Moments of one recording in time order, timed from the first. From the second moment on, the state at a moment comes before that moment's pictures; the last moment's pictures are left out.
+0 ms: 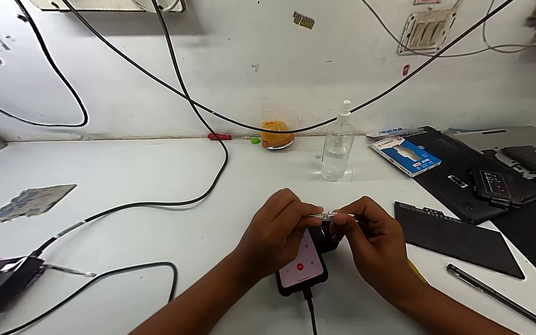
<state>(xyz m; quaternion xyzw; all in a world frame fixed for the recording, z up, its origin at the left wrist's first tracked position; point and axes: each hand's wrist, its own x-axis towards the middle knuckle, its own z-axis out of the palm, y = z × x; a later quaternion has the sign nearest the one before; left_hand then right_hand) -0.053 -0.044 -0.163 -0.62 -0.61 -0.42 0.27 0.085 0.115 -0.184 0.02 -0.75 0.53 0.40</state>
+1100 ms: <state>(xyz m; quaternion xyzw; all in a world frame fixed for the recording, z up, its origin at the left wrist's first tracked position) -0.065 -0.046 -0.163 -0.68 -0.60 -0.32 0.27 0.082 0.120 -0.179 0.01 -0.77 0.44 0.46</state>
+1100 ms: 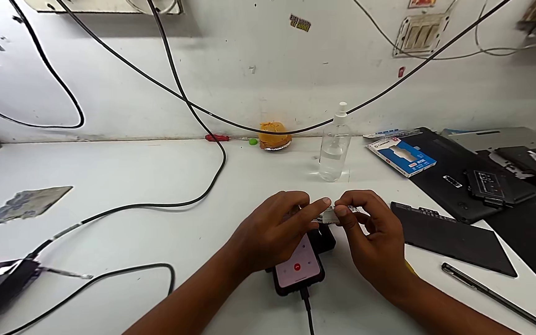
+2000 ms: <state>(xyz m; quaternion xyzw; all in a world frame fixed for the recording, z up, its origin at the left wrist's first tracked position) -0.068 -0.045 -0.159 -0.63 -0.60 -0.41 0.27 0.083 0.117 -0.180 0.03 -0.72 0.57 0.40</state>
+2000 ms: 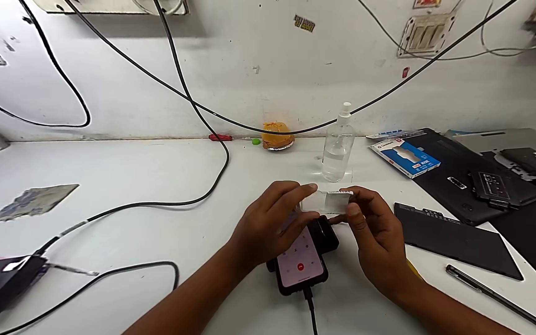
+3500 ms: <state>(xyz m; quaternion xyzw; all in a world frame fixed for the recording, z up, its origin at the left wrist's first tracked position) -0.056 -0.045 -0.162 -0.68 -0.57 -0.35 0.30 0.085 0.121 -0.177 -0.02 -0.81 0.28 0.52</state>
